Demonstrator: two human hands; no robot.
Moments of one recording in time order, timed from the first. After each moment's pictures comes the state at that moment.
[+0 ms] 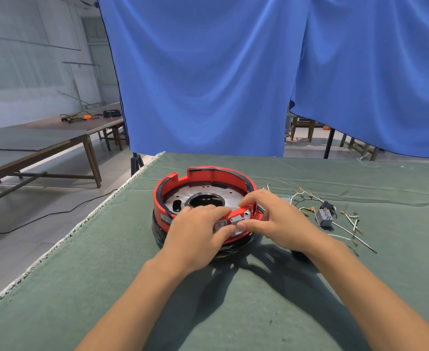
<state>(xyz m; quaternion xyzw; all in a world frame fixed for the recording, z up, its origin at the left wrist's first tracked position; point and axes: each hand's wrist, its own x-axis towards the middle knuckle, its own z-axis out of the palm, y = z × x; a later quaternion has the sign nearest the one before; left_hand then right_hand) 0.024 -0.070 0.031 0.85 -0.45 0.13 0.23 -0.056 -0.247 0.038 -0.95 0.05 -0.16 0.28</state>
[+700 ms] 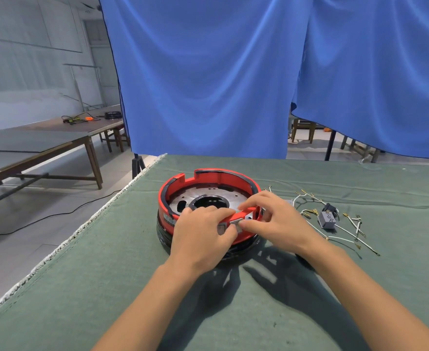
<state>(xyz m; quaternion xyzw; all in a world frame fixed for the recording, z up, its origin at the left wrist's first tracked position) 0.022 -0.076 0.023 0.83 -0.42 0.20 0.30 -0.052 -0.240 0.033 -0.91 0.04 -0.22 0.35</state>
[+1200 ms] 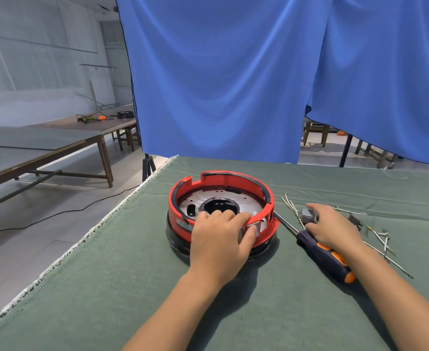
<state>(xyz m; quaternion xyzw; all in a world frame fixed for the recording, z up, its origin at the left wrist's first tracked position) 0.032 -0.091 0.012 0.83 -0.39 0.30 0.26 -0.030 -0.326 0.005 -0.91 0.36 -0.11 0.14</state>
